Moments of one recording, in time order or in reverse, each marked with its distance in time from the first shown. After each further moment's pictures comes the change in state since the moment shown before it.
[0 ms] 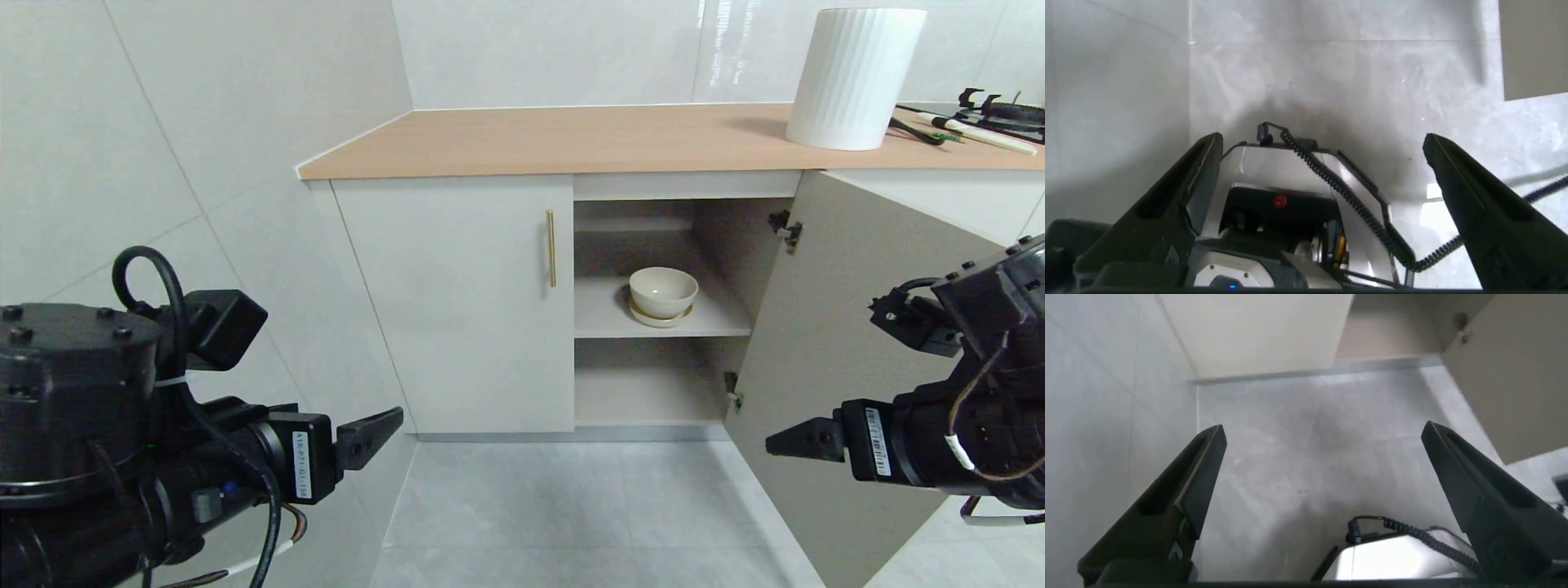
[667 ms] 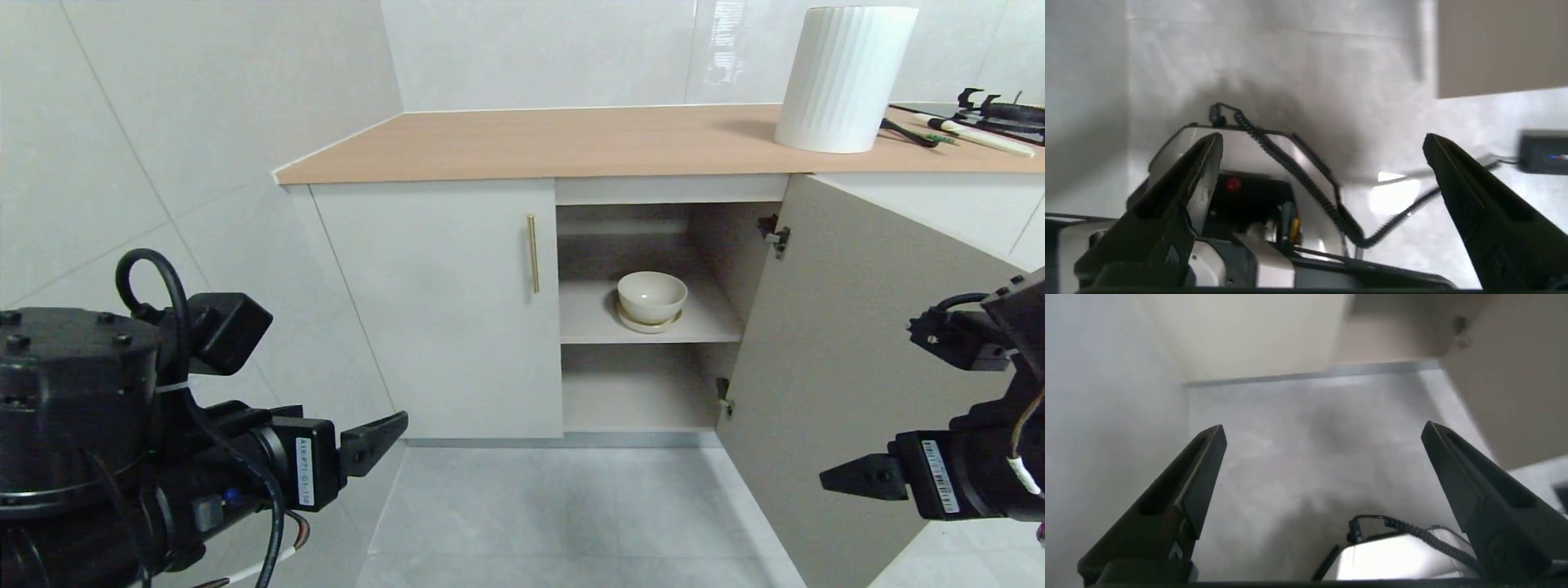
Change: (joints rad) left arm -0.003 0.003 0.001 -0.001 -0.001 0.002; right arm -0.034 -0.064 -0.010 0.163 -0.053 -0.127
